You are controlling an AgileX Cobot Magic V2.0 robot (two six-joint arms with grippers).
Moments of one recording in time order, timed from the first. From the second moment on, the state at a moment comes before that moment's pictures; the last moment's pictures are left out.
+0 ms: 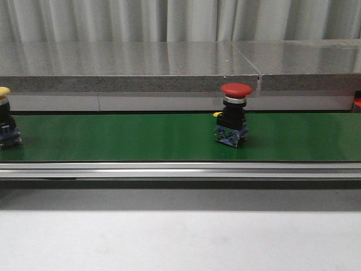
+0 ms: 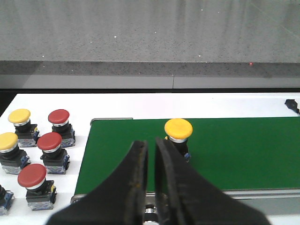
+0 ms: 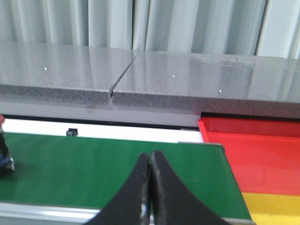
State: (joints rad) left arm -0.05 0.35 -0.51 -0.07 0.51 0.04; right arm -0.03 -0.01 -0.05 0.02 0.10 -0.02
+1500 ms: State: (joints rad) left arm -0.05 0.35 -0.51 -0.08 0.51 0.04; right arm -0.02 1.02 -0.87 0.18 0.82 -0.12
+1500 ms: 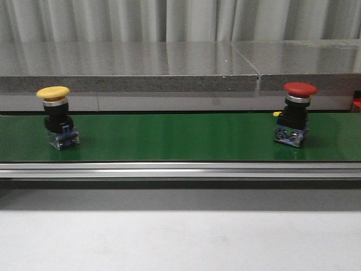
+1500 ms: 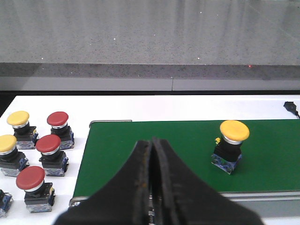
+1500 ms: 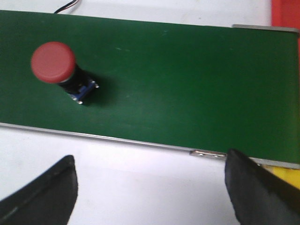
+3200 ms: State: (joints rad) left arm -0.05 0.35 -0.51 -0.08 0.50 0.04; right arm -0.38 1.54 -1.35 0.23 0.77 -0.30
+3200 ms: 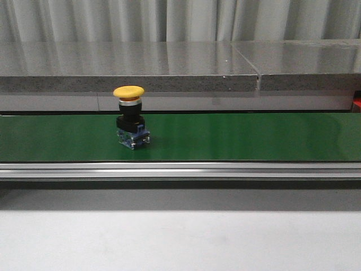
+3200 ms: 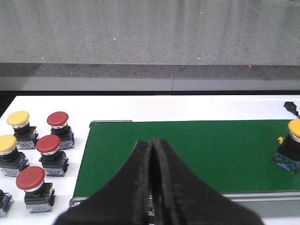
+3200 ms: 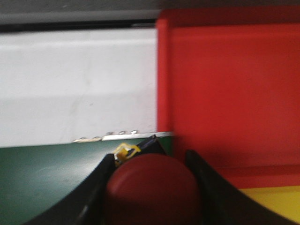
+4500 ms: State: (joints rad) left arm -0.05 0.35 -0.51 -0.08 0.50 0.04; right arm -0.48 1.97 -1.40 0.21 0.51 -0.30
